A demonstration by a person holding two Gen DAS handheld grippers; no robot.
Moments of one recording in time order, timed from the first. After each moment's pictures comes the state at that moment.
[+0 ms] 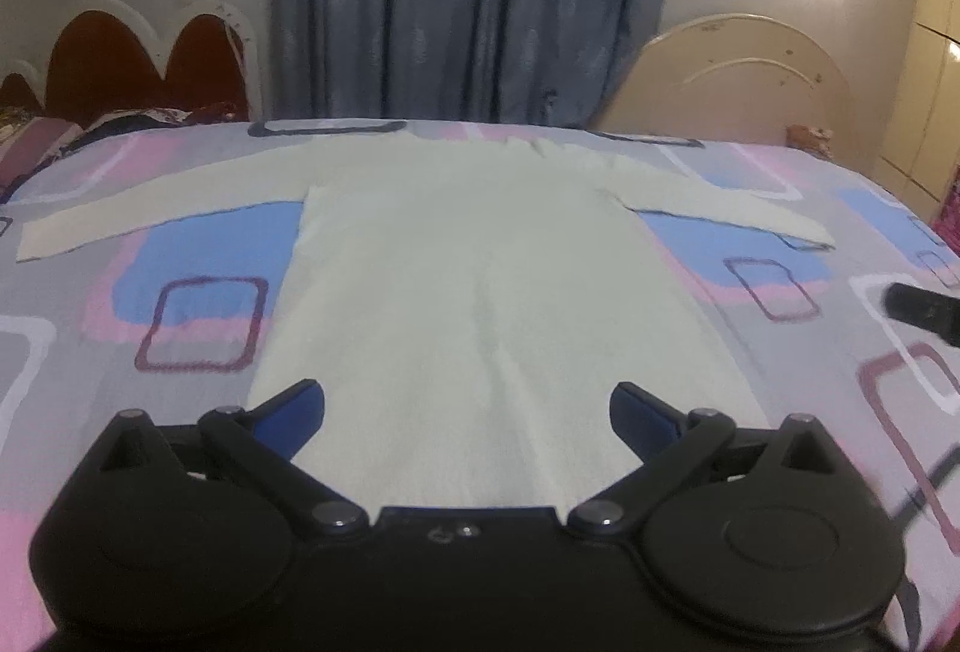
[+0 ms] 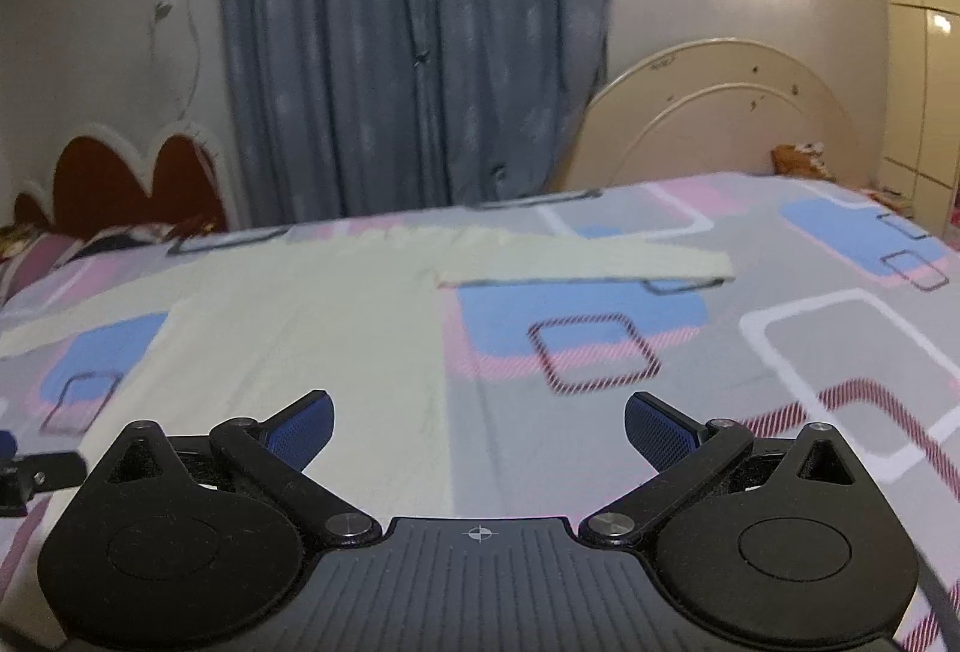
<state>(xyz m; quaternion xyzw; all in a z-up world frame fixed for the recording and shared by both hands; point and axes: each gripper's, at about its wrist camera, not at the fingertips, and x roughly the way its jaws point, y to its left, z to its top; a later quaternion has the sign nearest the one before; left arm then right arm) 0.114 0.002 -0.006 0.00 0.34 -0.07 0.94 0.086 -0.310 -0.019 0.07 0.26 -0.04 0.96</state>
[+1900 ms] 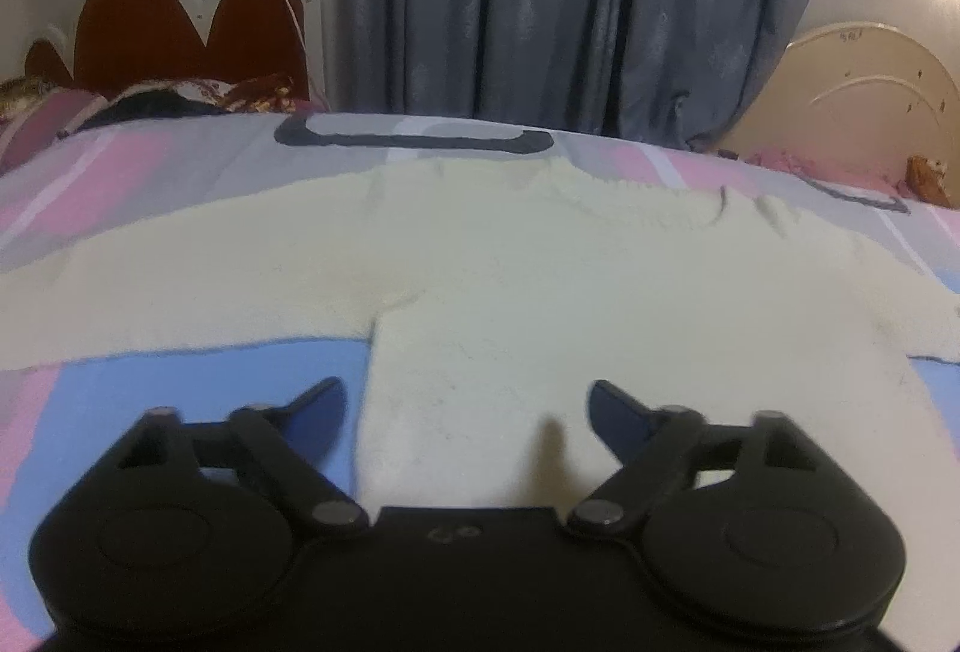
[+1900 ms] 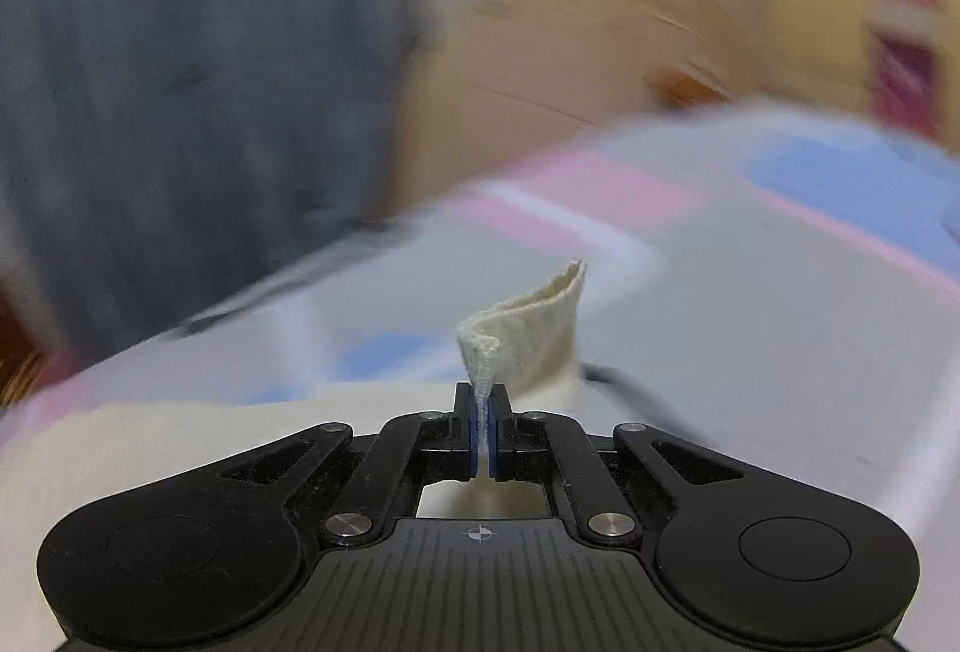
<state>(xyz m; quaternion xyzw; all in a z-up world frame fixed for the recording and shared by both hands) 0.393 0.061 -0.073 -0.01 0.36 0.00 0.93 0.403 -0.480 -0.087 0.13 0.26 -0.10 0.95</state>
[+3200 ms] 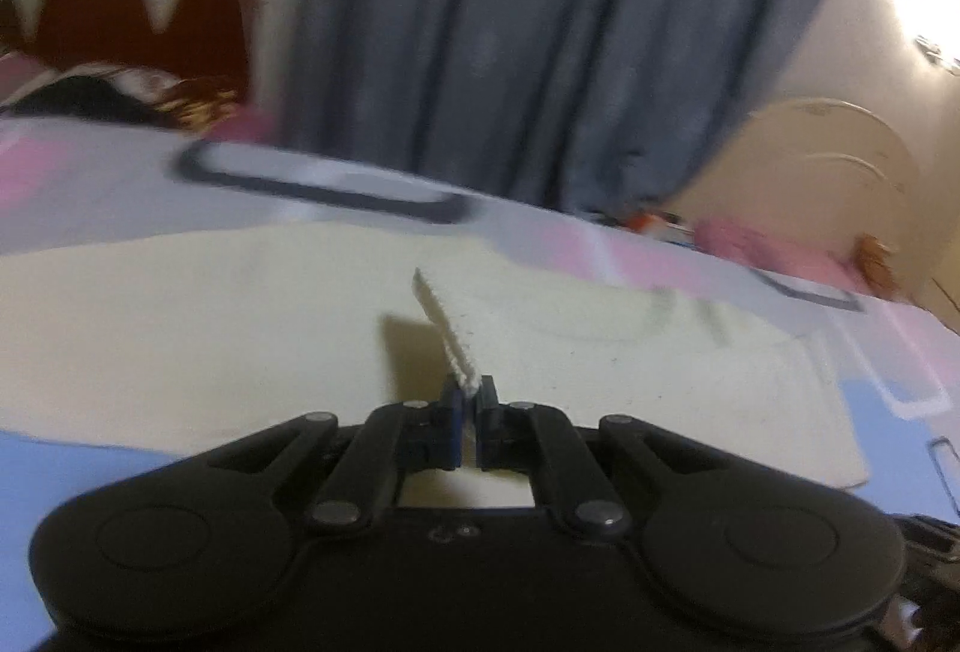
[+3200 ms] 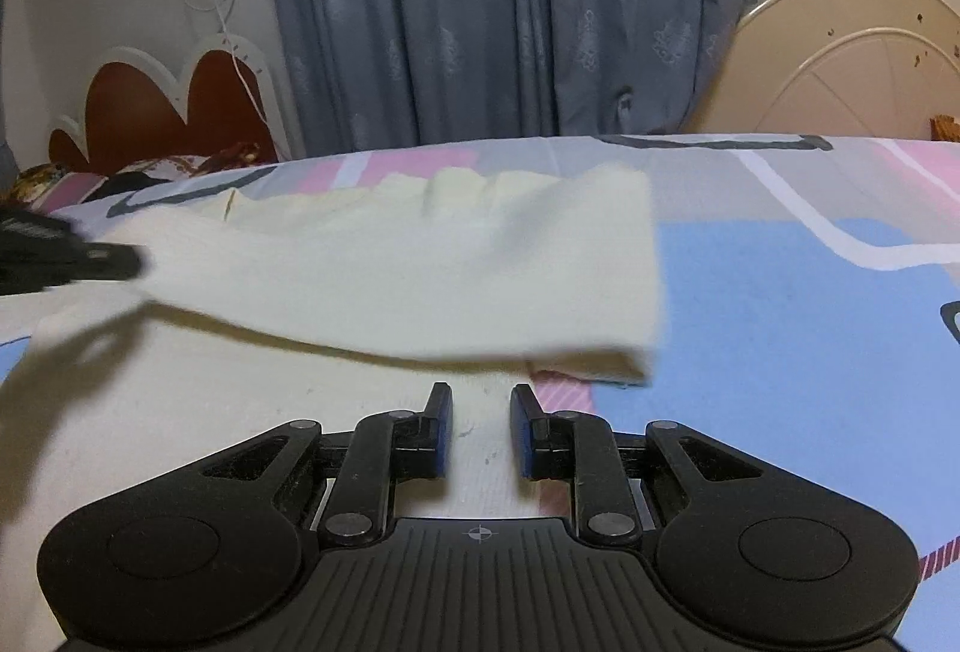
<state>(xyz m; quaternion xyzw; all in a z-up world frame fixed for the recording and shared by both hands) 0.455 0.055 -0.083 -0.11 0.33 -0.04 0.94 0.374 -0.305 -0.113 0.07 0.33 0.08 0.94</state>
